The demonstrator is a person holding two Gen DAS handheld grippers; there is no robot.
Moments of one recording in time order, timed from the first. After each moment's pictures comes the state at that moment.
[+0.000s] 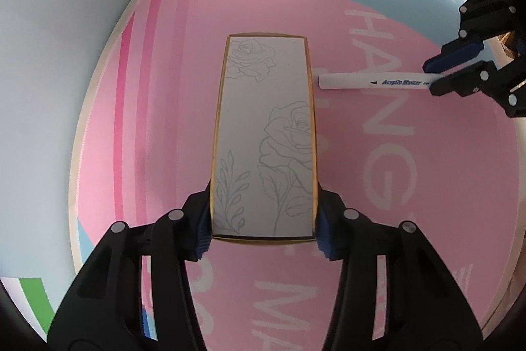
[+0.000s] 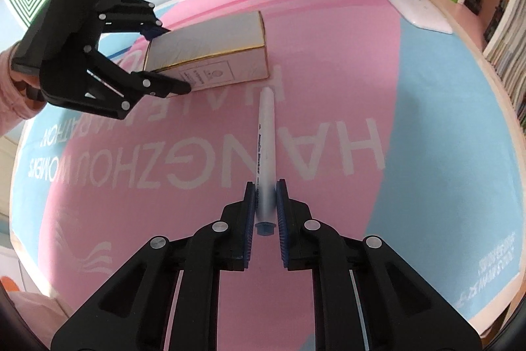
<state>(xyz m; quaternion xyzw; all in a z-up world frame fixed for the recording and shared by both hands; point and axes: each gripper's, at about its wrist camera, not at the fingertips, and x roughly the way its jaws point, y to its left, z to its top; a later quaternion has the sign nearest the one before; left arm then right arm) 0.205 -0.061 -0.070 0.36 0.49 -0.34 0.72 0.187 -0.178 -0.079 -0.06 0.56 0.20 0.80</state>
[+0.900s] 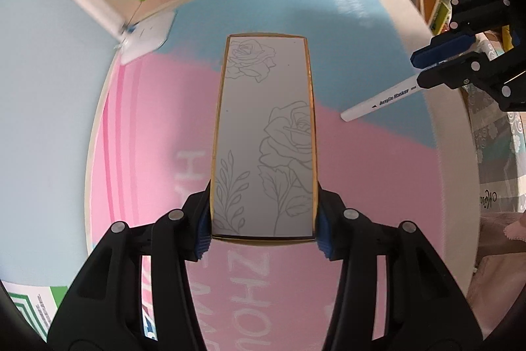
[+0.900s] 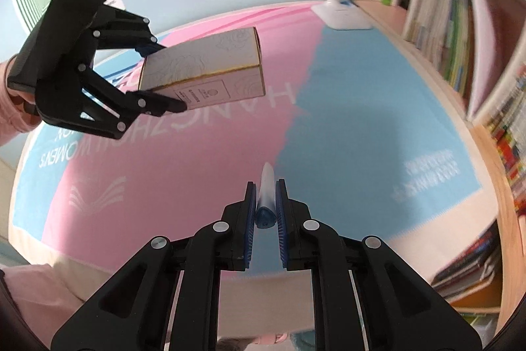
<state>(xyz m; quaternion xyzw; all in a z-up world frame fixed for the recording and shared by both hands) 0.113 -0.180 -0.016 0.40 0.43 -0.37 0.72 0.073 -0.277 -0.018 -0.03 0.50 0.14 0.85</state>
